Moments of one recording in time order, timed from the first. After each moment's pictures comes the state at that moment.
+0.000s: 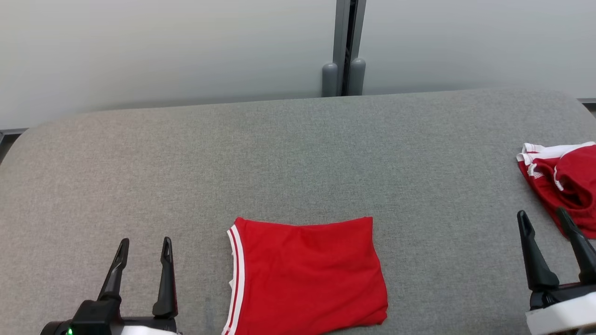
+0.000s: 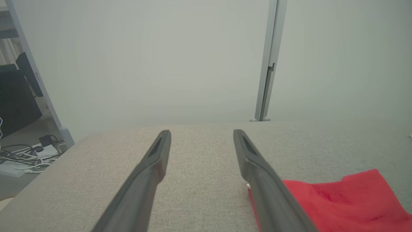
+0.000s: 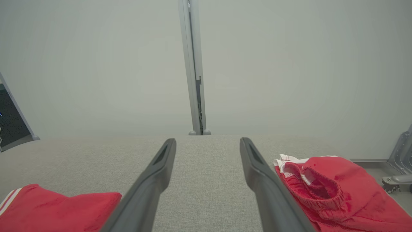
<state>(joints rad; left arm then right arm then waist) 0.12 0.19 -0.17 -0.07 -0.25 0.21 -0.21 0.03 -0.27 0.00 0.03 0.37 0.13 -0.20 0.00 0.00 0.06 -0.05</state>
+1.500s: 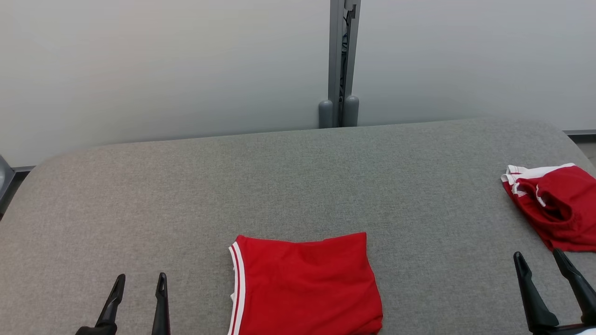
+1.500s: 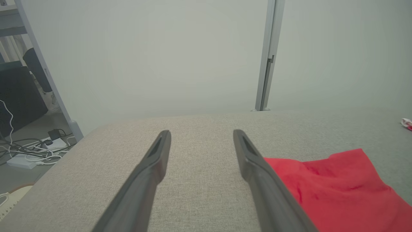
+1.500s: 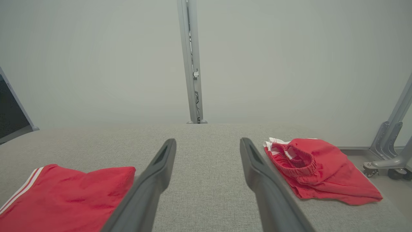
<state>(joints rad) 0.26 0.24 -0.18 -0.12 -0.28 0.23 -0.14 0.23 -0.19 -0.06 -0.14 0.30 0.13 -0.05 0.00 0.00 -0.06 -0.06</state>
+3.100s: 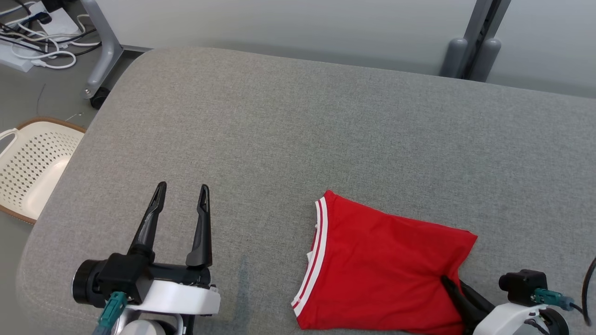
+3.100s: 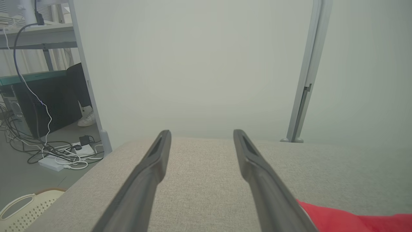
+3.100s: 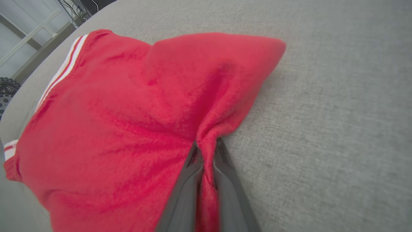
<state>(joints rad) -0.06 0.15 -0.27 -0.02 -0.27 0.17 -0.26 -0.11 -0.33 0.47 0.43 0.66 0.13 -0.09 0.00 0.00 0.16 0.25</state>
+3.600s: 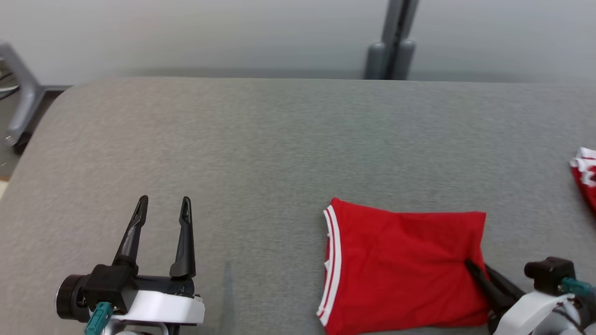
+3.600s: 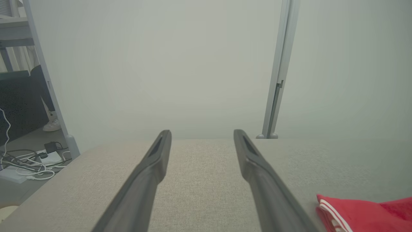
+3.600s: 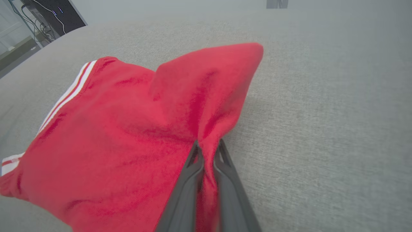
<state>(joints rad) -0.02 0.17 -0.22 -0.01 -0.27 0.17 -0.26 -0.17 -0.46 0.55 0.43 0.69 0.13 -0.18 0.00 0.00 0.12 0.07</state>
